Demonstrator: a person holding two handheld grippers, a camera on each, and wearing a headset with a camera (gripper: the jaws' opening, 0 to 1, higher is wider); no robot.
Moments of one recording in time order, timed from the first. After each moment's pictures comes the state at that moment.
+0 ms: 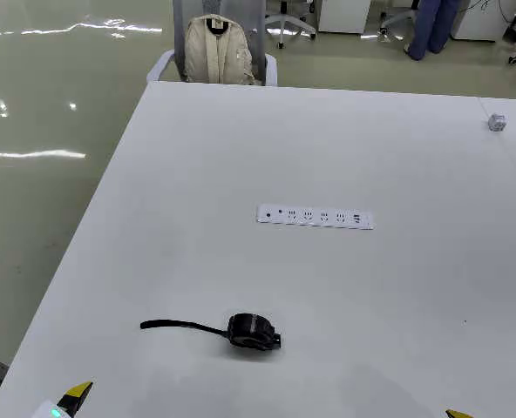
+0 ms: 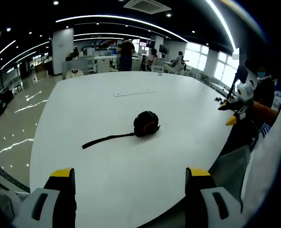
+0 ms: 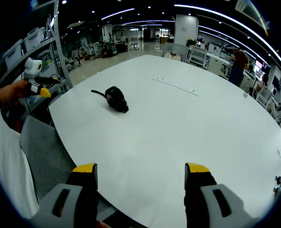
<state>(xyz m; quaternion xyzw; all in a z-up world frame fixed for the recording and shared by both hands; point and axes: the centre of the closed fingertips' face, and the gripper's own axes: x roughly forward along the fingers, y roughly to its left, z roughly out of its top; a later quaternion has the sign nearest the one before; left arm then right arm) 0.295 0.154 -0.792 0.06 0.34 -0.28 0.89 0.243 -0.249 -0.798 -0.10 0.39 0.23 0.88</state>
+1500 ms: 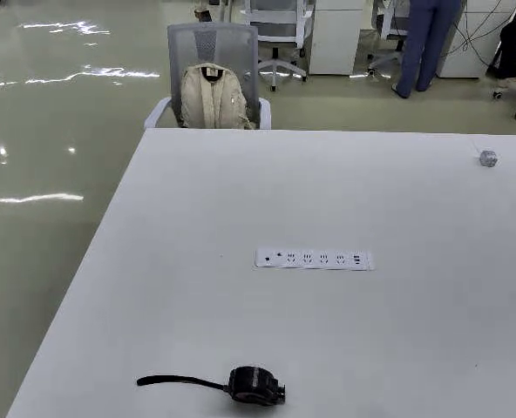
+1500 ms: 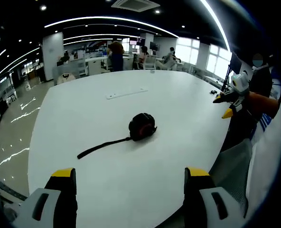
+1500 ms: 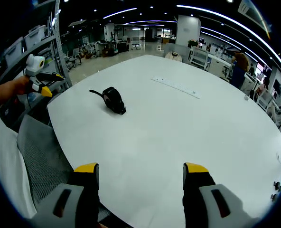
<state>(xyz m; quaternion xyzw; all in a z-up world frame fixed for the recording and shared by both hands) 0.315 0.132 -0.794 0.09 0.34 -0.31 0.88 0.261 -0.252 -0.800 -0.11 0.39 0.24 0.88</state>
